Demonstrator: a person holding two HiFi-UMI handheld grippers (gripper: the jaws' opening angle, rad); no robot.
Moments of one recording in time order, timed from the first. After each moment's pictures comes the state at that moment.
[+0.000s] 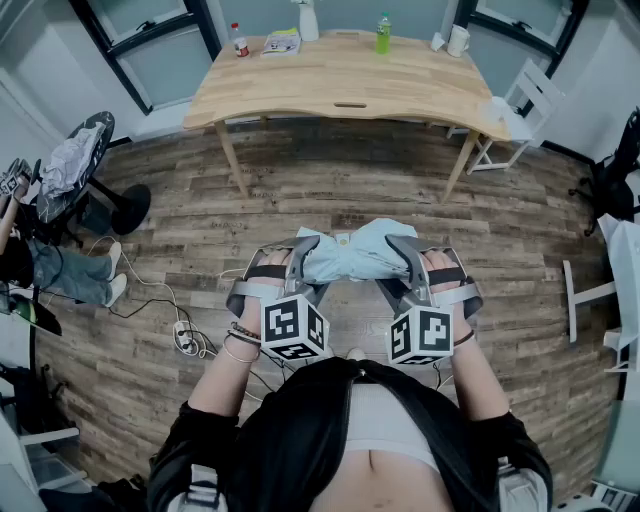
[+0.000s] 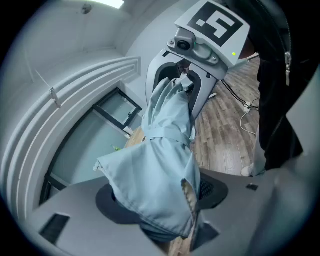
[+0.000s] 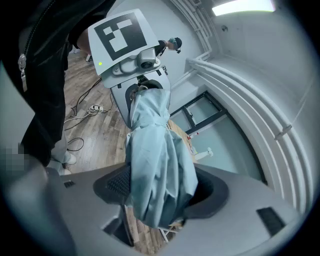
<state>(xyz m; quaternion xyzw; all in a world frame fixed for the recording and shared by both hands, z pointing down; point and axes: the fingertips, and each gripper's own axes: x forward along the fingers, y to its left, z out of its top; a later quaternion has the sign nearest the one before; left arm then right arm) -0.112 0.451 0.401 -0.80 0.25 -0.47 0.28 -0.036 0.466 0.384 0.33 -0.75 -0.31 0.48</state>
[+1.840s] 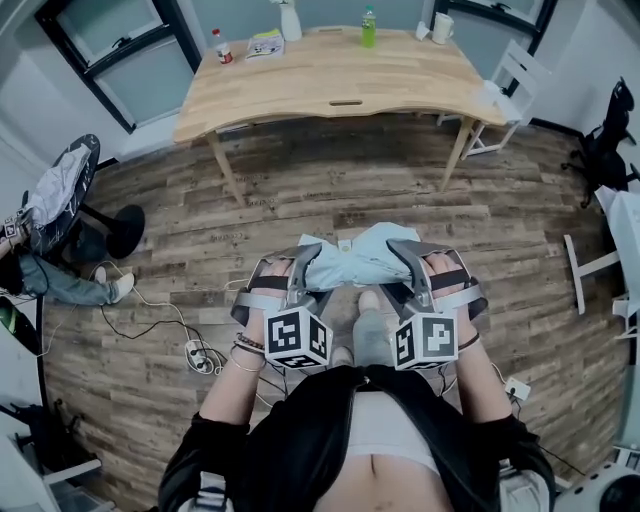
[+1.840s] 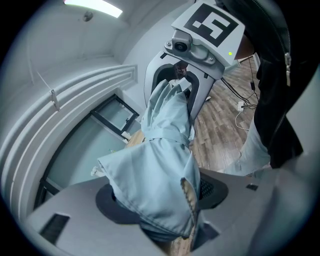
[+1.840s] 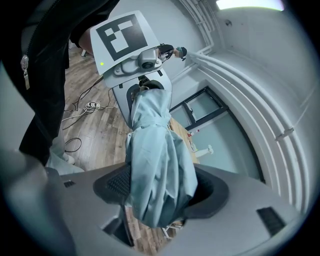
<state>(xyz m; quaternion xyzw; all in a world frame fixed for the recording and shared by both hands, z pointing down) -0.157 0.429 0.413 -0.82 0.21 -0.44 0.30 -0.085 0.451 0.389 0.35 -0.73 -0.29 0.51</state>
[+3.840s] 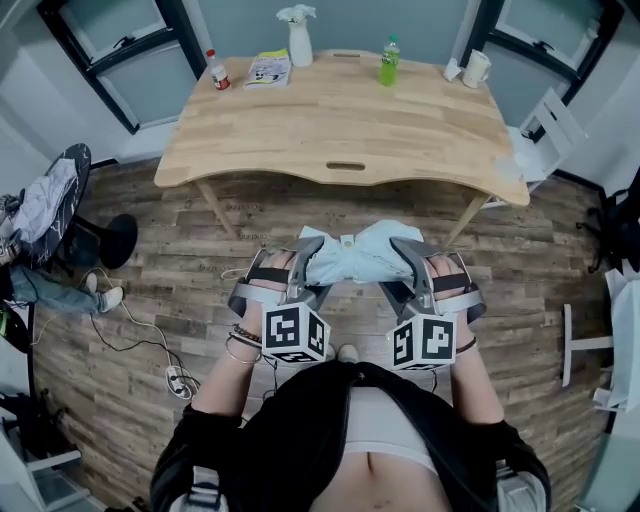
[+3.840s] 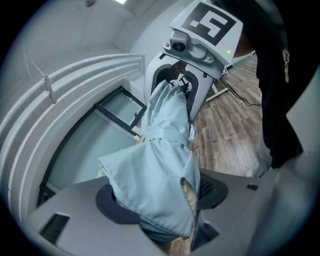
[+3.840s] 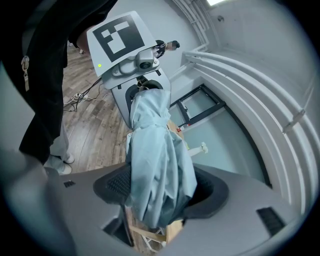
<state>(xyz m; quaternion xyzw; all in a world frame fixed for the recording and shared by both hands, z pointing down) -0.047 0.157 0.392 -0.80 0.25 -0.44 0.31 0.026 0.174 0.371 0.34 -0.74 -0.31 0.49</state>
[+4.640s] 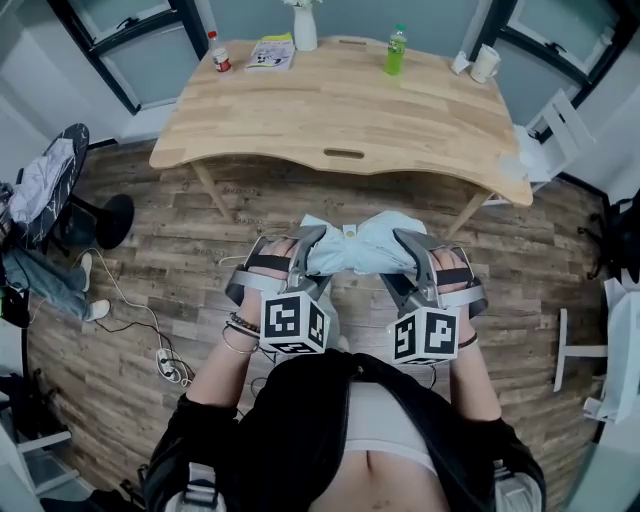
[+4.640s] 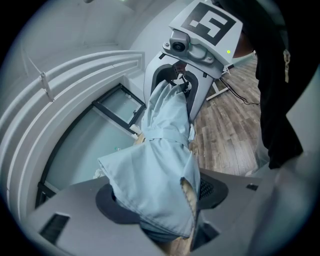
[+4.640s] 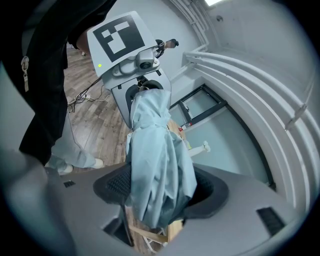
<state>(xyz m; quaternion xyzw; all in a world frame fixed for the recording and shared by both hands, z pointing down) -0.025 0.152 0.405 -0.80 0.25 -0.45 0.30 0.048 0.168 0.384 0.33 -0.75 -0.30 0.49</state>
